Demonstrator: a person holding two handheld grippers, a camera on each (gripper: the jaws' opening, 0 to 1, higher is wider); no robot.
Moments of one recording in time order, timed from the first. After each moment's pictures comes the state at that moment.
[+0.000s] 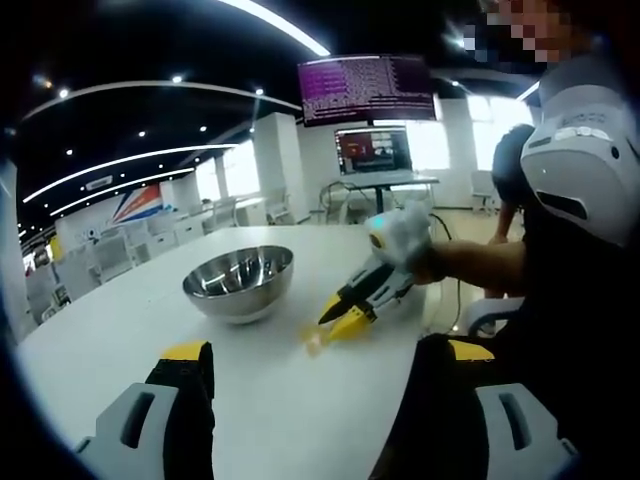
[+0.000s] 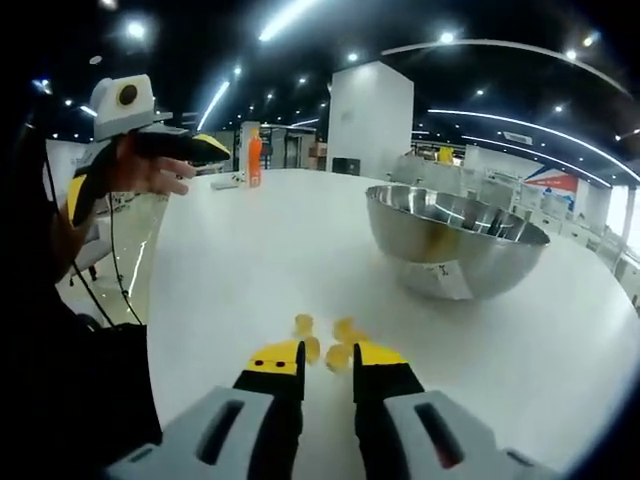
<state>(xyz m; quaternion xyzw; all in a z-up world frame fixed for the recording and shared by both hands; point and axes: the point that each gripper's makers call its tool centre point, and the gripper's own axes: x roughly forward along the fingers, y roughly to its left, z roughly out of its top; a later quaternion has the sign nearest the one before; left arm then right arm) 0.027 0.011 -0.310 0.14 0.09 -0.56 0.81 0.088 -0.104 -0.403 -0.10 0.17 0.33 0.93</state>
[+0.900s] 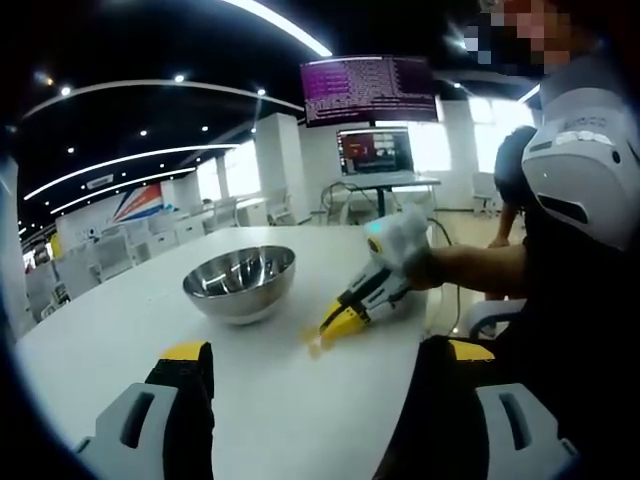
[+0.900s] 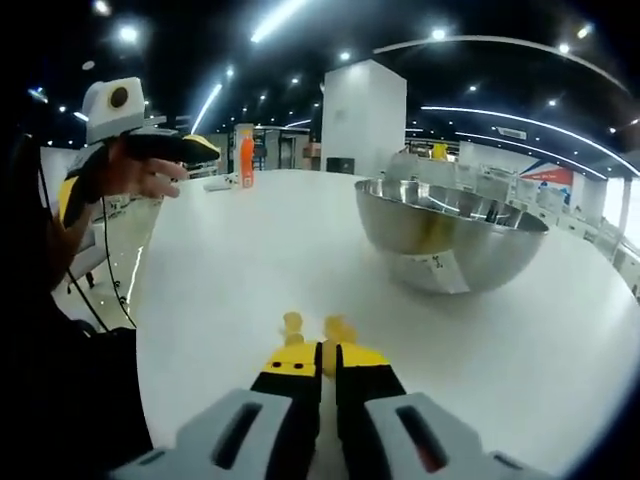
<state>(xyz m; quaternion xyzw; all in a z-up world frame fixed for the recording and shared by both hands) 0.030 0.009 -0.310 0.13 0.08 -0.56 0.81 0.092 -0.102 -0.410 -0.09 0.17 0.32 0.93</state>
